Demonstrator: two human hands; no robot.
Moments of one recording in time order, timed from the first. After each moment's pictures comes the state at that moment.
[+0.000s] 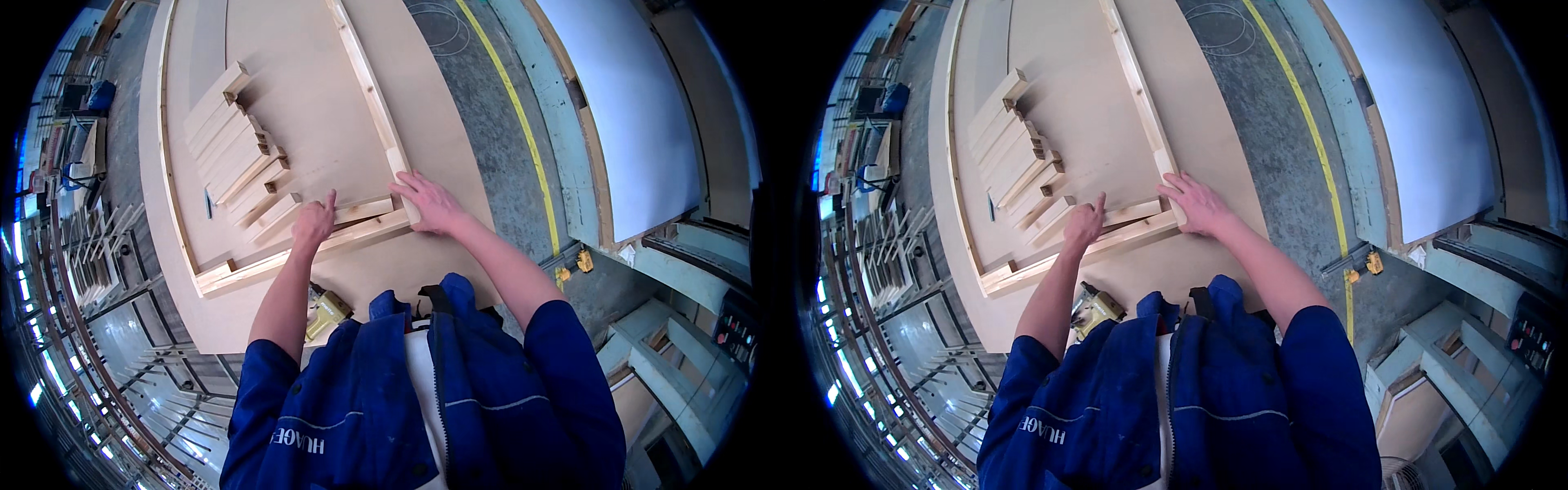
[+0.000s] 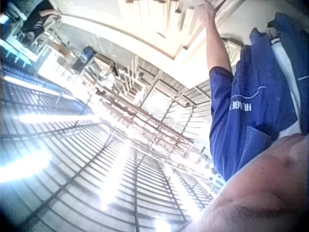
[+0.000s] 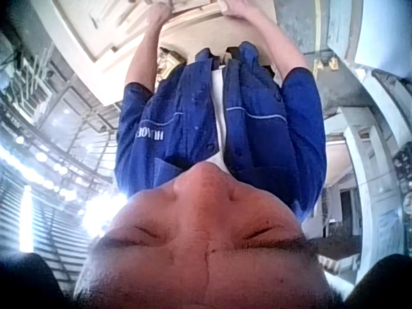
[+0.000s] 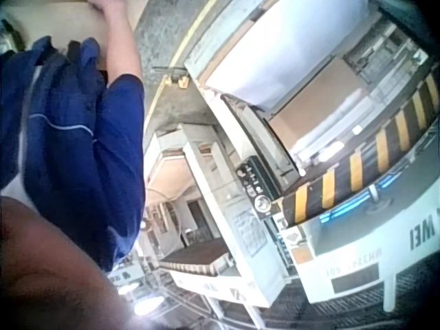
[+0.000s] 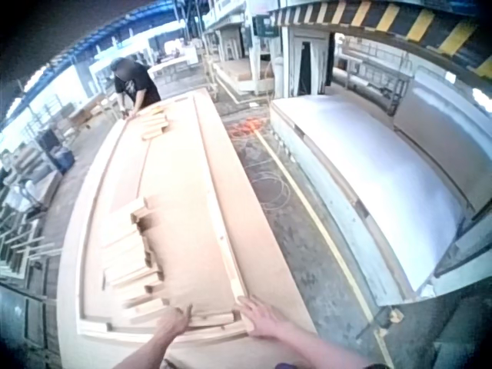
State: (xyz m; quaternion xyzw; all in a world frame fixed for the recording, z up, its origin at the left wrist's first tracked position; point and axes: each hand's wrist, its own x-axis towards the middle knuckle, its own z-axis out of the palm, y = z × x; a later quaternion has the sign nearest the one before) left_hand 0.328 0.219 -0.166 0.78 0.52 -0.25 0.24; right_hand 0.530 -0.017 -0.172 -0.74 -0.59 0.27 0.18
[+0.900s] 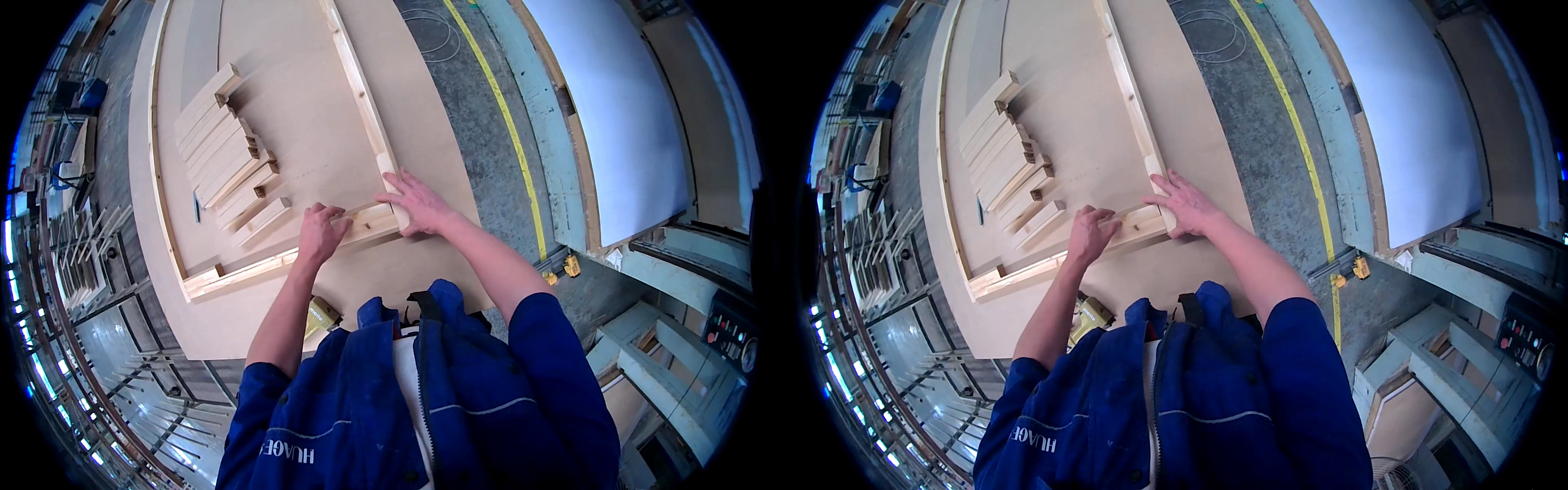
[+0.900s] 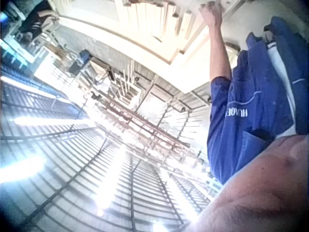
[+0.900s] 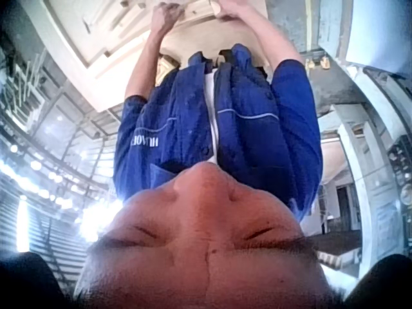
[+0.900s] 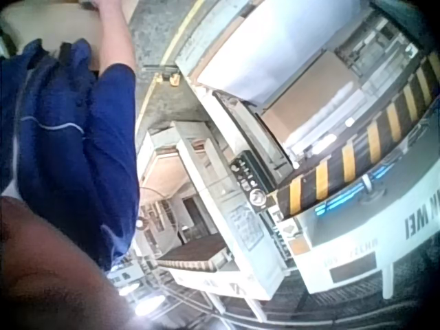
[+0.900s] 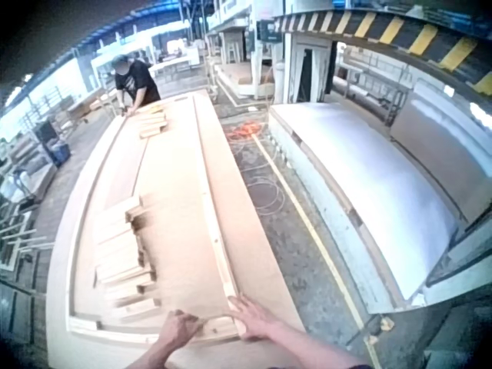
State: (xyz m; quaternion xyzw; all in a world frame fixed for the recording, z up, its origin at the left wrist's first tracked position) left_hand 0.322 0.174 -0.156 0.90 0.33 -0.03 0.29; right_hand 0.543 -0.006 -0.182 -0.71 -0.63 0.29 0.12
